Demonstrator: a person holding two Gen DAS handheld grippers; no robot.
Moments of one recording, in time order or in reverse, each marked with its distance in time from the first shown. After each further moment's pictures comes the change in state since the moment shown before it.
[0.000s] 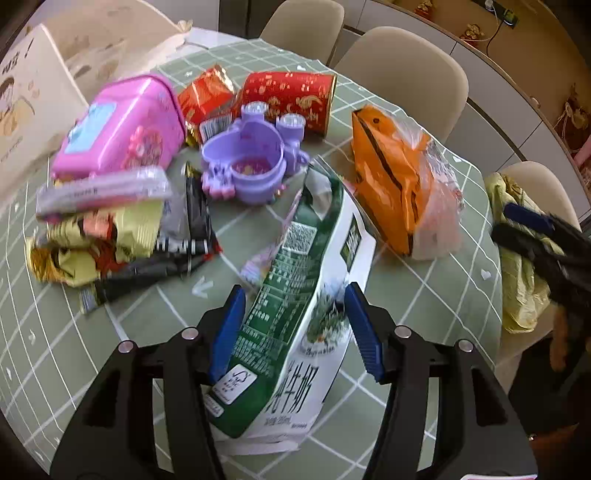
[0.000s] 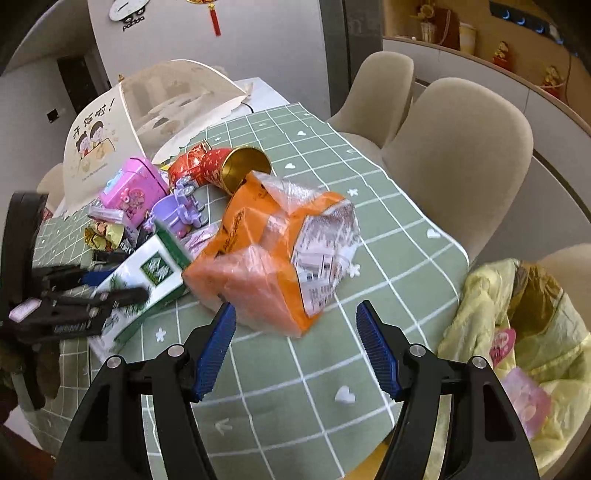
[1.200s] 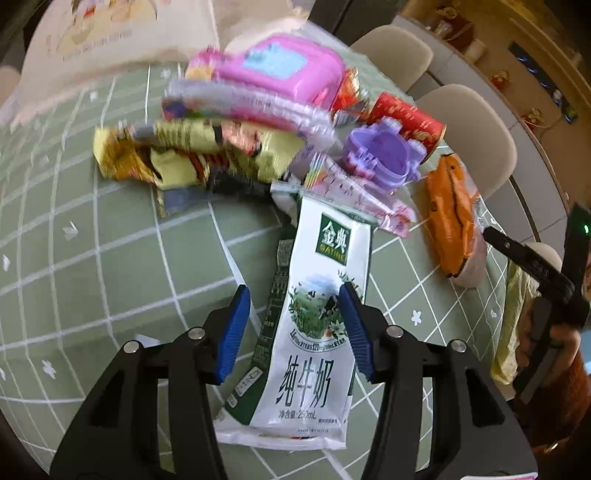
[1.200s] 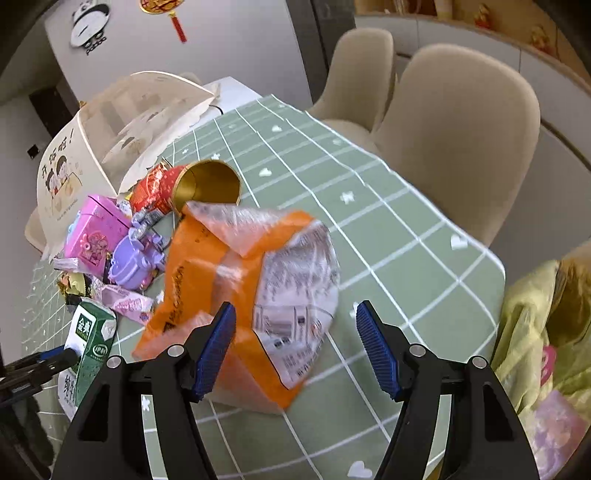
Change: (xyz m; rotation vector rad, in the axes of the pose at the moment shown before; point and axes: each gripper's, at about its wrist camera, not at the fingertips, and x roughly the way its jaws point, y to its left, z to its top) left arm -0.030 0.082 -0.037 -0.367 -0.032 0.003; right arm 0.058 -0.022 0.022 0.156 0.043 0.025
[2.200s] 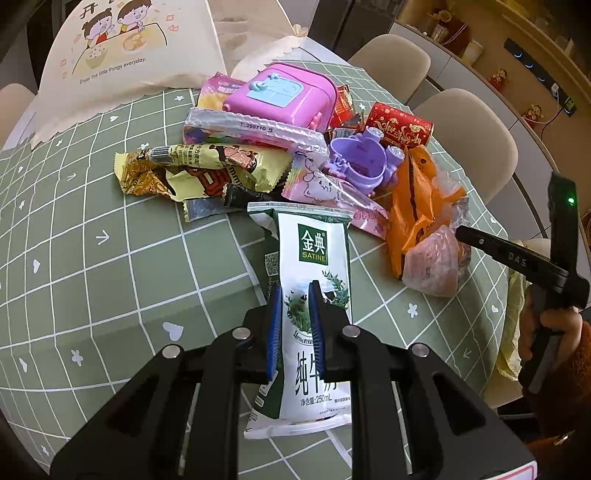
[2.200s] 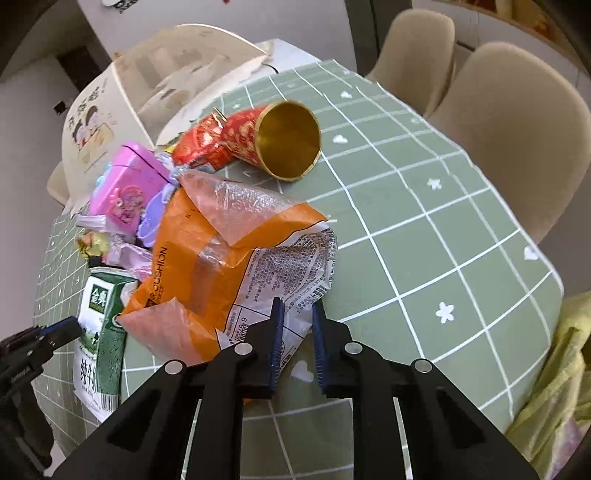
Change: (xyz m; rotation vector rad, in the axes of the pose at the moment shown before) left arm -0.033 -0.011 -0.014 0.044 -0.072 0.071; right arm 0.017 0.051 0.006 -0.144 0.114 0.096
